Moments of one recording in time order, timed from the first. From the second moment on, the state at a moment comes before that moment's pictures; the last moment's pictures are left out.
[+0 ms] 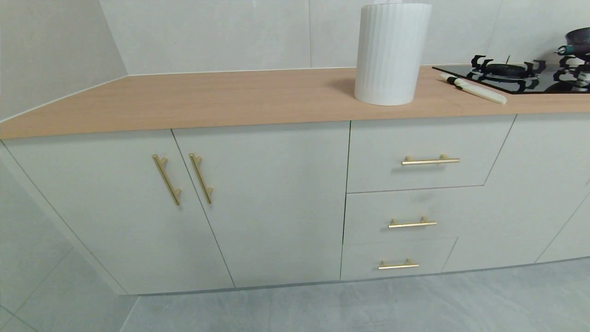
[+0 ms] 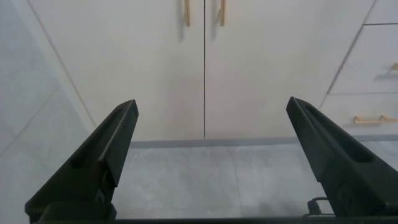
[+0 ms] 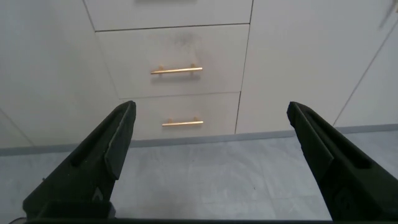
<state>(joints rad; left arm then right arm) 0.00 0.00 0.00 0.00 0.03 0.00 0.00 0.00 0.00 -0.01 -0.01 0.01</state>
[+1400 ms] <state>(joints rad) 0.00 0.00 0.00 0.00 0.03 -0.01 0.00 0.00 0.00 -0.01 -0.01 0.01</state>
